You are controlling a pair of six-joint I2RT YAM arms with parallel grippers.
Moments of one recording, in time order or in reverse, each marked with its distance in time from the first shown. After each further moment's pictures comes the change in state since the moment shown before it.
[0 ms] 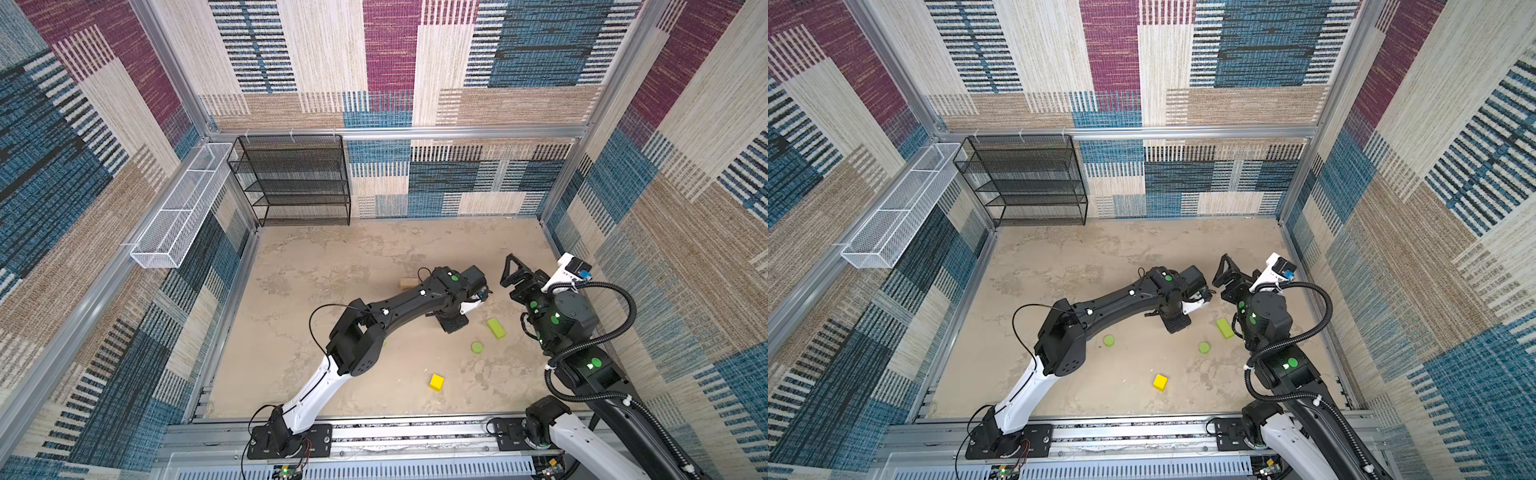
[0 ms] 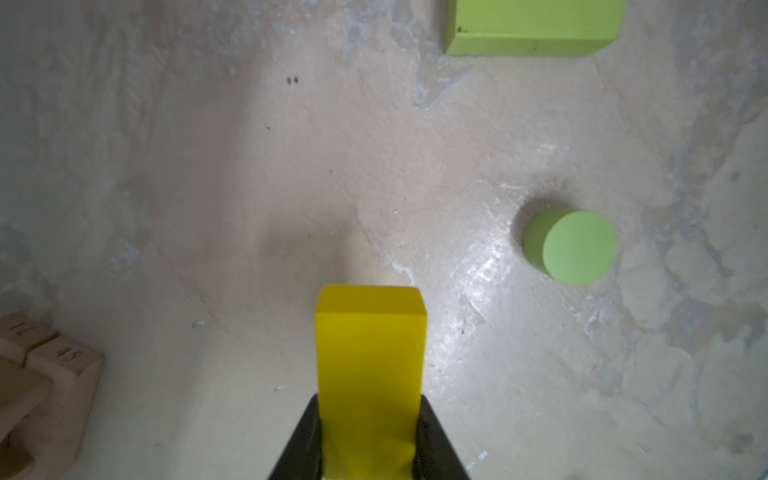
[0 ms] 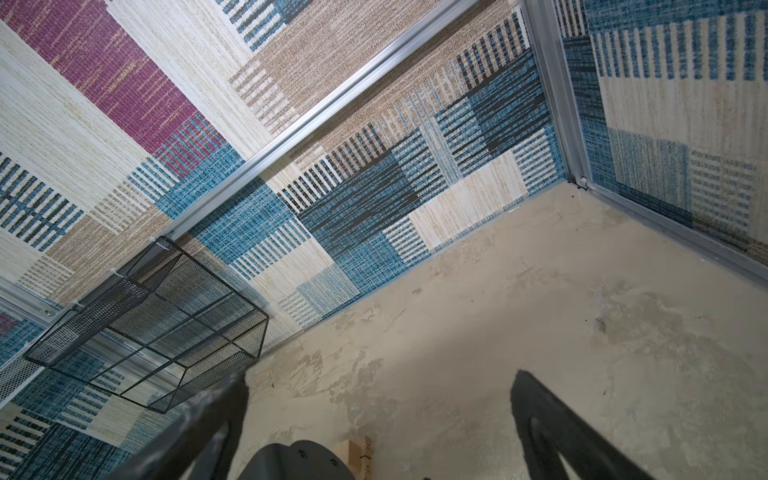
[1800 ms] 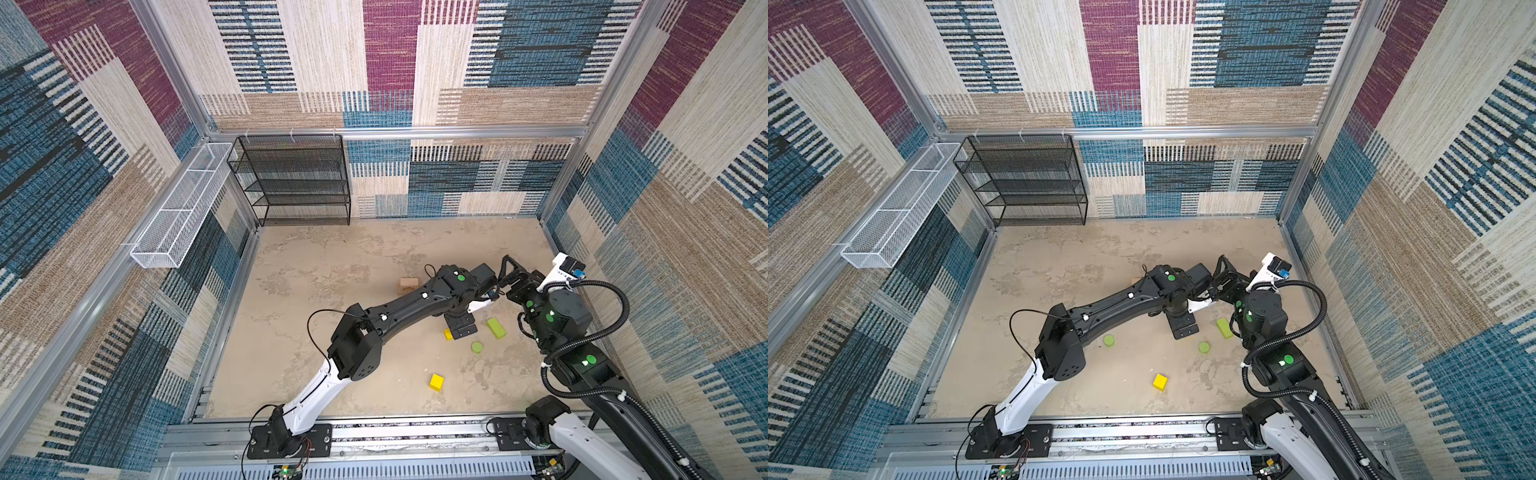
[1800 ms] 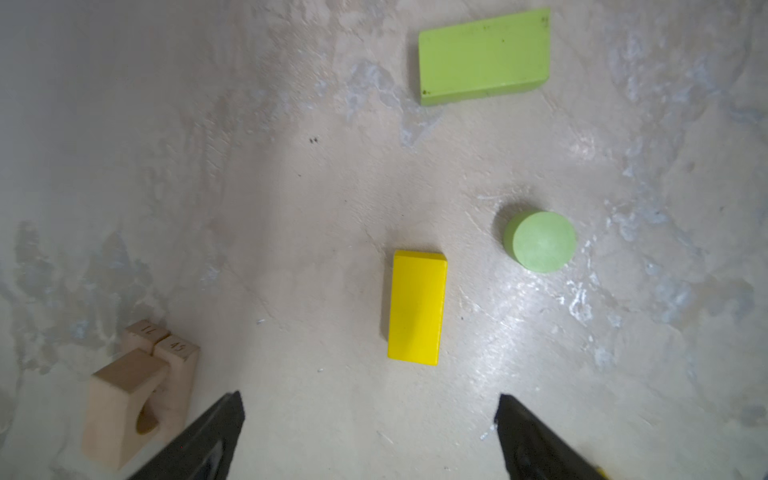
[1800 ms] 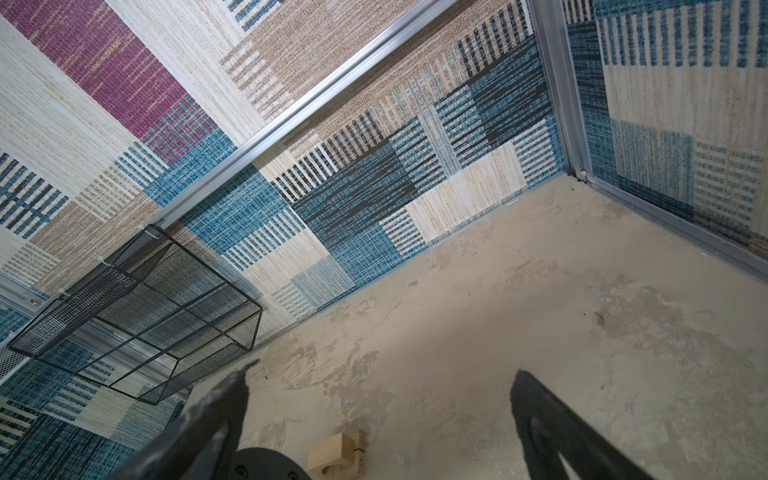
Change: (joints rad) left arm -0.035 -0.029 0.114 -0.061 -0.121 0.060; right arm 0.000 0.024 -0.018 0.023 -0.019 -0.005
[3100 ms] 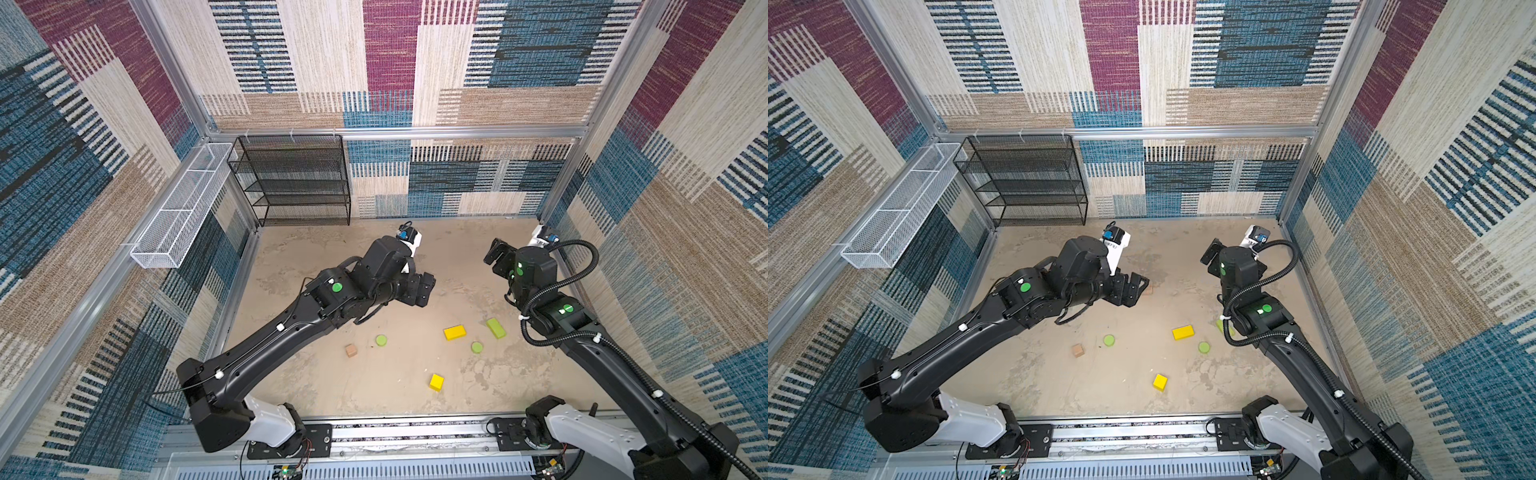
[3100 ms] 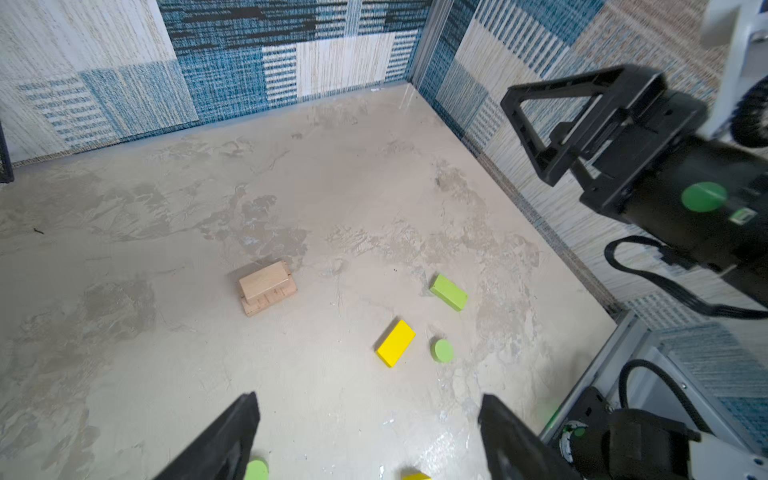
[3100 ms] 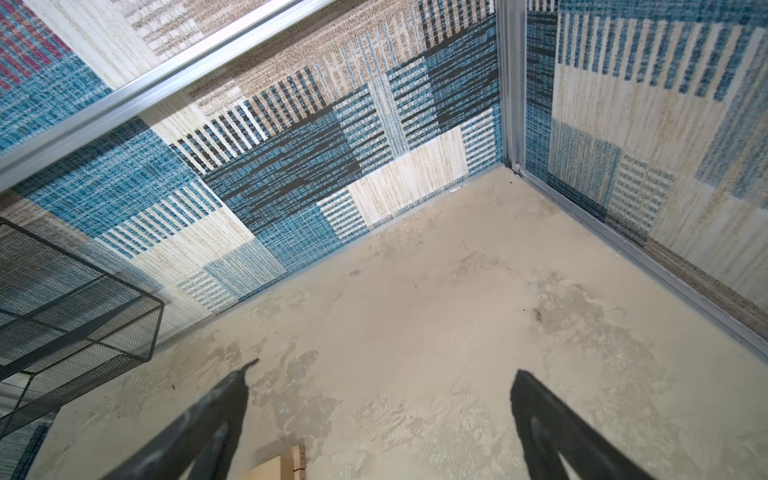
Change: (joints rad) left arm 0.121 -0.969 -0.762 0.460 0.003 -0.628; right arm -0.001 0.380 0.317 -0.196 0.150 -0.019
